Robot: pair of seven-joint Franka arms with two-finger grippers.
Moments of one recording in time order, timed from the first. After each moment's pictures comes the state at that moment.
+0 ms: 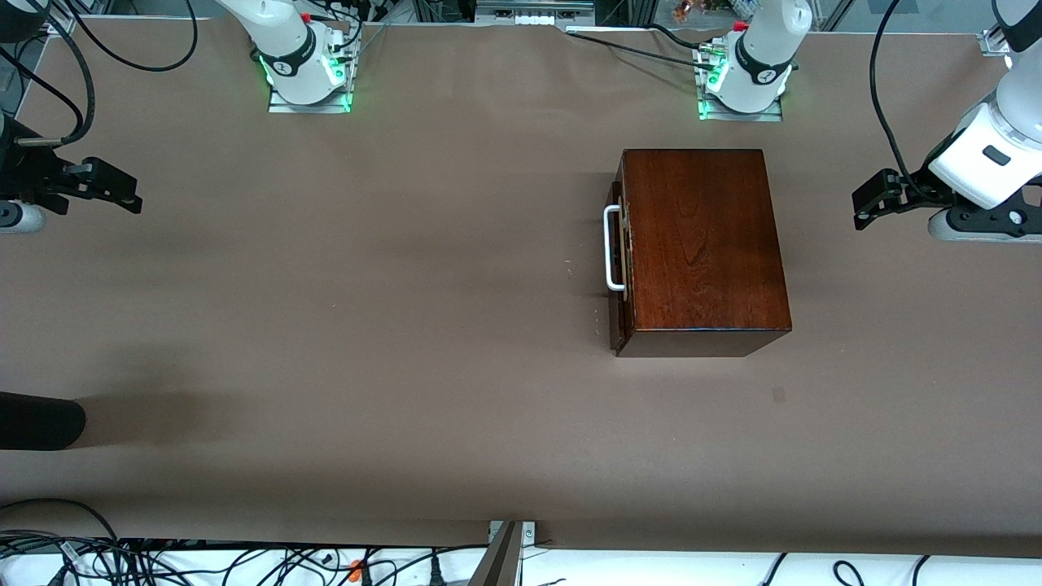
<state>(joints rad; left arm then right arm) -0.03 0.04 -0.07 -1.59 0.05 1.64 -0.06 0.05 0.07 -0.05 -1.53 -0.03 1.54 -0.04</state>
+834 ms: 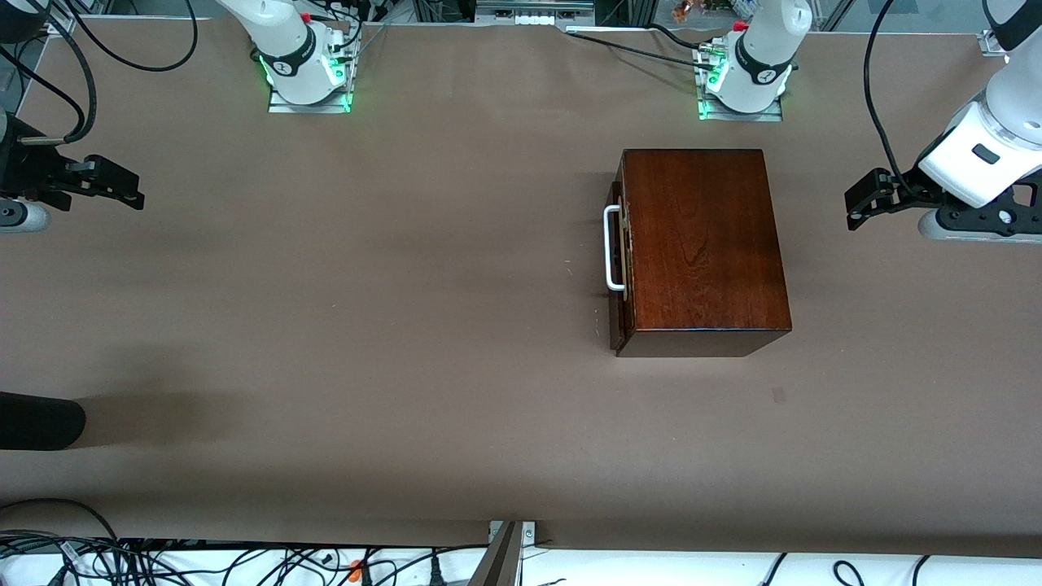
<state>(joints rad) -0.04 0.04 -0.07 -1.58 0.05 1.64 -0.06 0.05 0.07 -0.05 -1.53 -0.03 1.52 -0.04</state>
